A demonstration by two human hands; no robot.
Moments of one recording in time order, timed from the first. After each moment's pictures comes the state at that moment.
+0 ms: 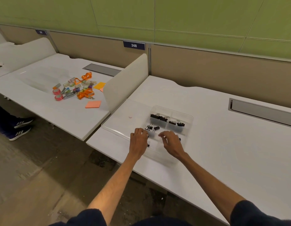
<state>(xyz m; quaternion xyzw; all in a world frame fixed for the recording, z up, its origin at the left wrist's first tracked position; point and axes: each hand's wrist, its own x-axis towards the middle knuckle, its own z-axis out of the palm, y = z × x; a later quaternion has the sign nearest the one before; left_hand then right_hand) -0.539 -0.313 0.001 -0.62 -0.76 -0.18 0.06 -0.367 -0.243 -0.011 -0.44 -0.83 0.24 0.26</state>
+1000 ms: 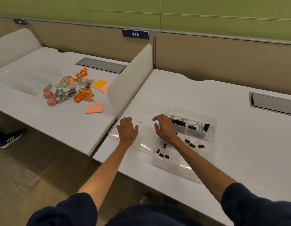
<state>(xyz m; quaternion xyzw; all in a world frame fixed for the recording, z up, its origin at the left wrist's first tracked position) -0.708 -0.226 -0.022 -0.52 -0.83 -0.19 -0.03 -0.525 -0.161 -0.007 -0.45 -0.83 0.21 0.24</state>
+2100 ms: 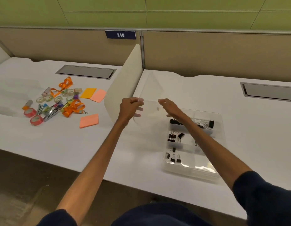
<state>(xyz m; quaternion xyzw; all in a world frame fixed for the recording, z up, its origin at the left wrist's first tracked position) -0.742 -0.156 0.111 -0.44 -0.64 -0.46 -0.43 -0.549 -0.096 0.069 -0.56 -0.64 0.48 0.23</state>
